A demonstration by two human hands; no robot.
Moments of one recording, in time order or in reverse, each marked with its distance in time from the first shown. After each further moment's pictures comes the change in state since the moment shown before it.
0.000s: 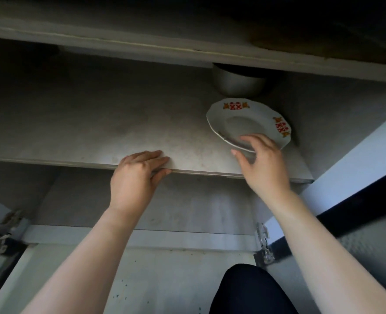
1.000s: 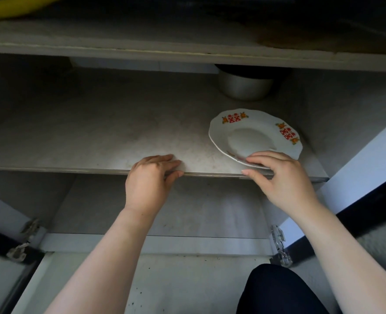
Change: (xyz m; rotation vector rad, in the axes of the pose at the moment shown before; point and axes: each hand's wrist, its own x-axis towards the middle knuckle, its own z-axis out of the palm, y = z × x) left_hand 0.005 -0.001 -0.003 -0.028 -0.054 -0.058; right_hand -0.026 -0.001 -0.014 0.054 -0.076 -0.104
